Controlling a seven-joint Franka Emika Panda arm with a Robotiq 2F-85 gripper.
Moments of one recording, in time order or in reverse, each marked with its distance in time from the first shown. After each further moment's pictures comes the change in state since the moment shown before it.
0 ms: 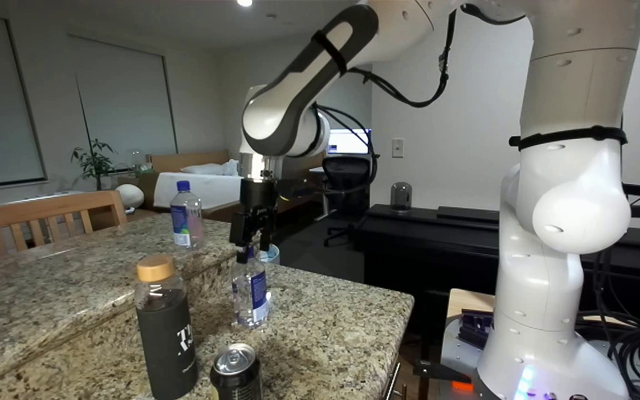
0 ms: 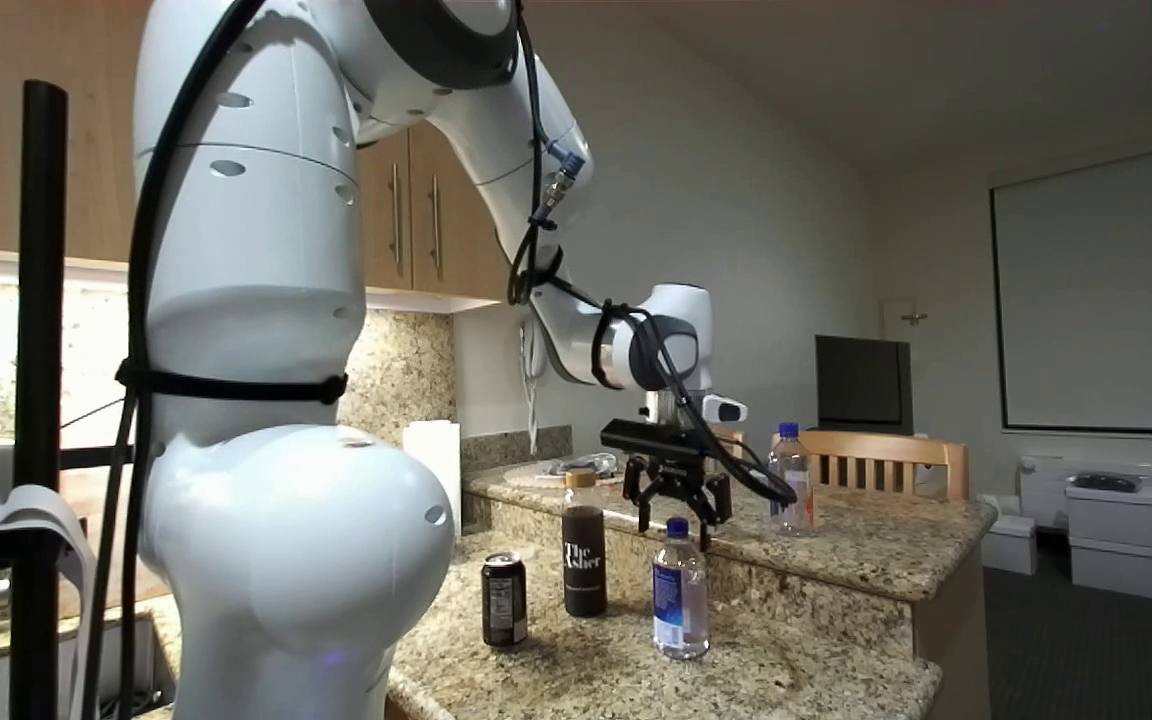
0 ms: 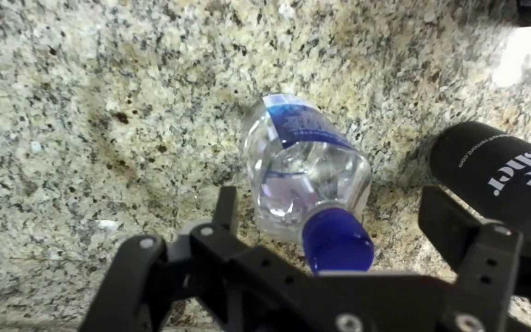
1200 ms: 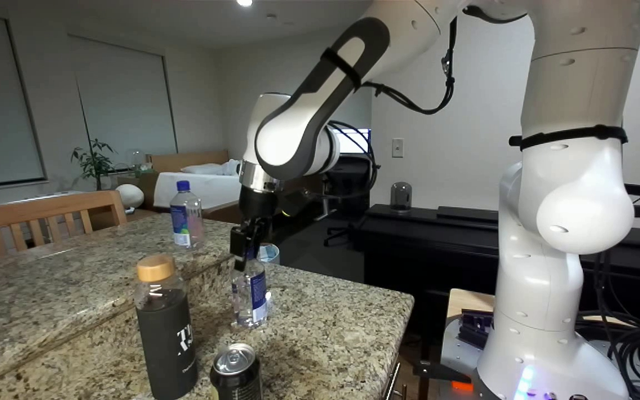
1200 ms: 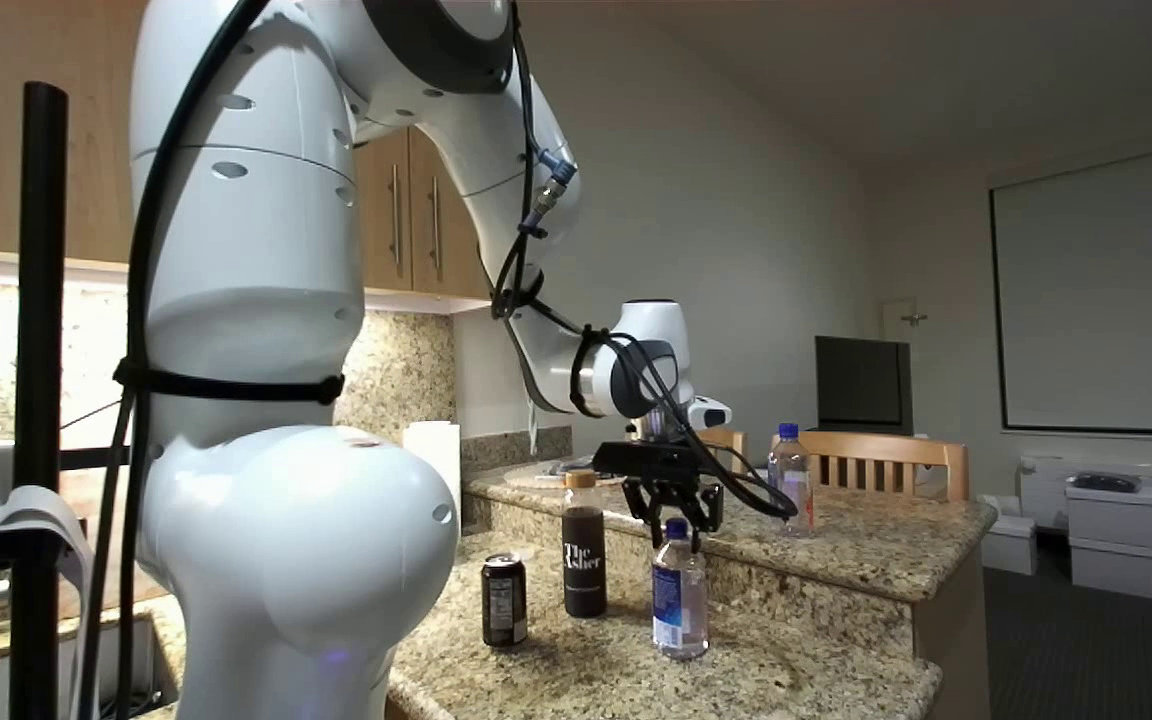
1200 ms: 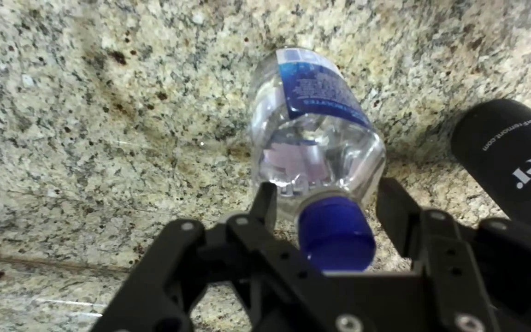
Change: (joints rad) arm 0.036 -0.007 0.003 -0.103 -0.060 0.265 -0.004
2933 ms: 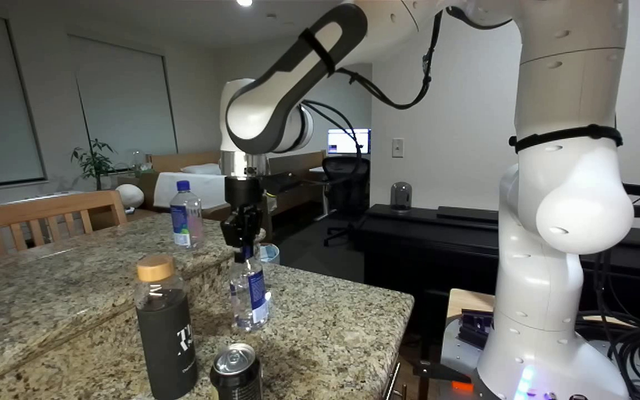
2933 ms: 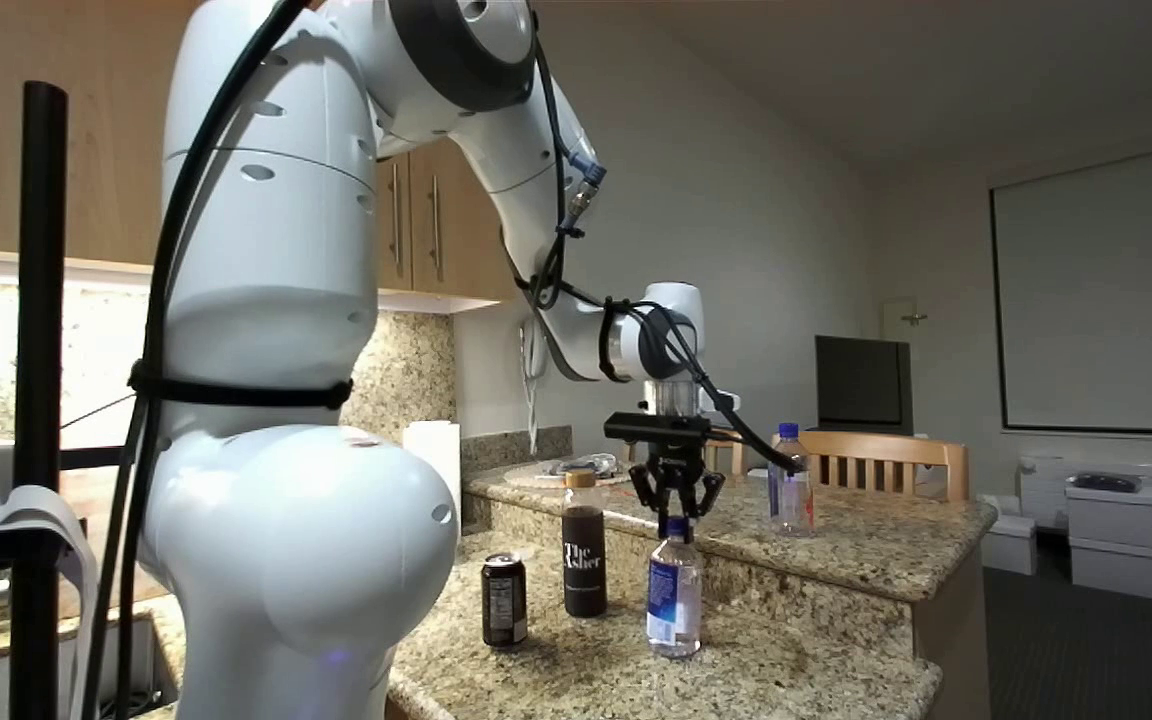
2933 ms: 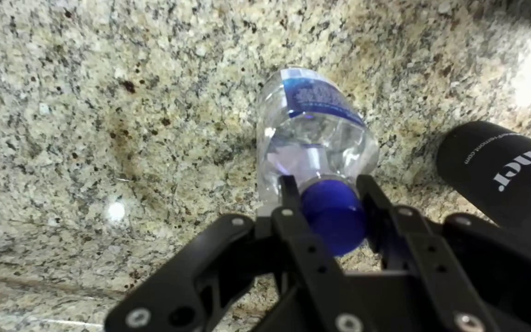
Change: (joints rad) arm -0.003 0.069 -0.005 0.214 -0.058 -0.346 0.063
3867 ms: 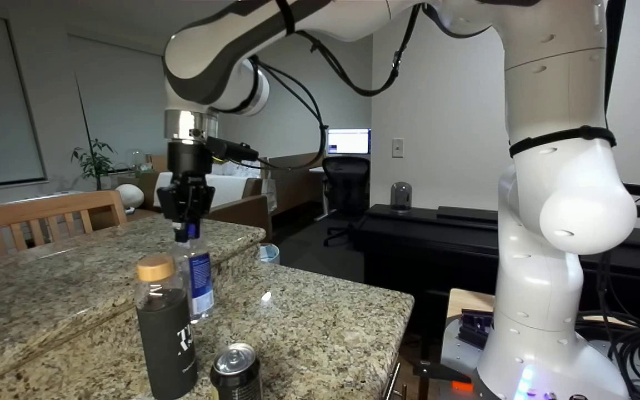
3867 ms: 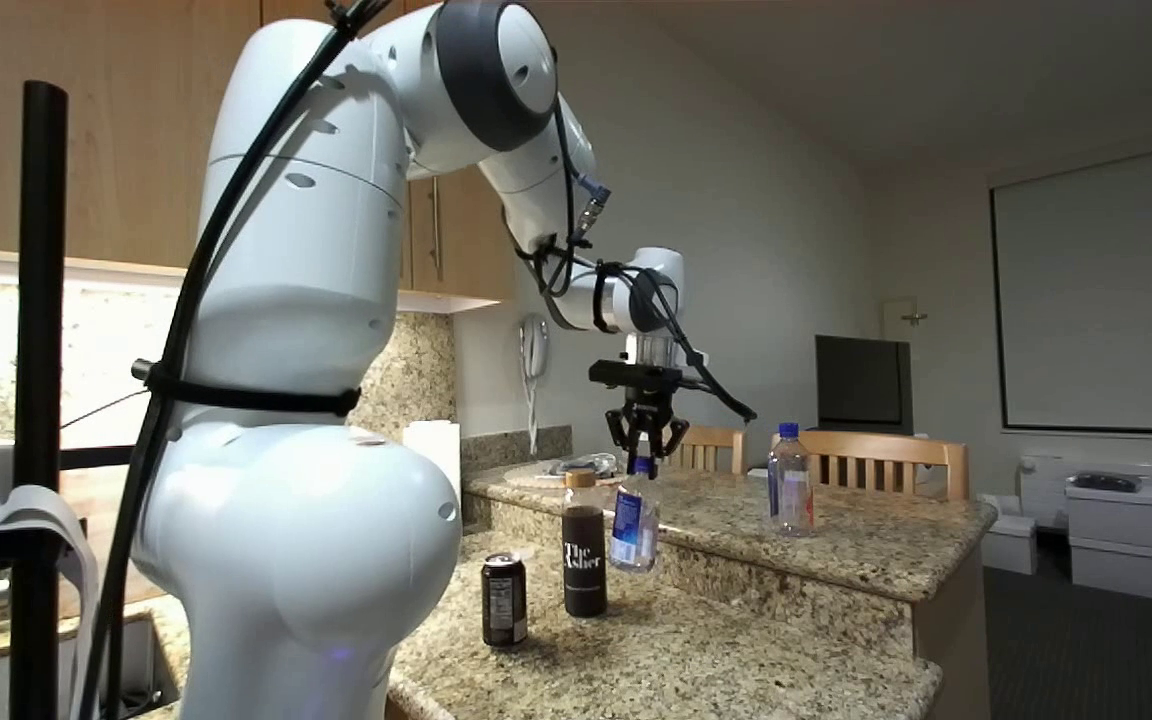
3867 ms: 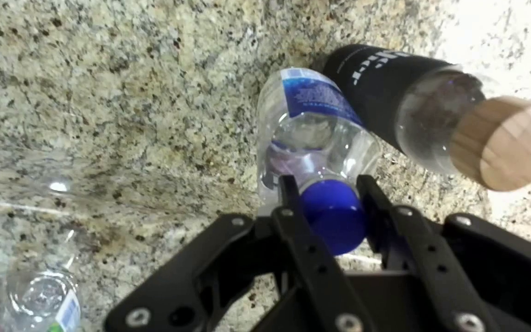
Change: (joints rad) arm 0.033 0.103 0.076 0.323 0.085 -0.208 0.021
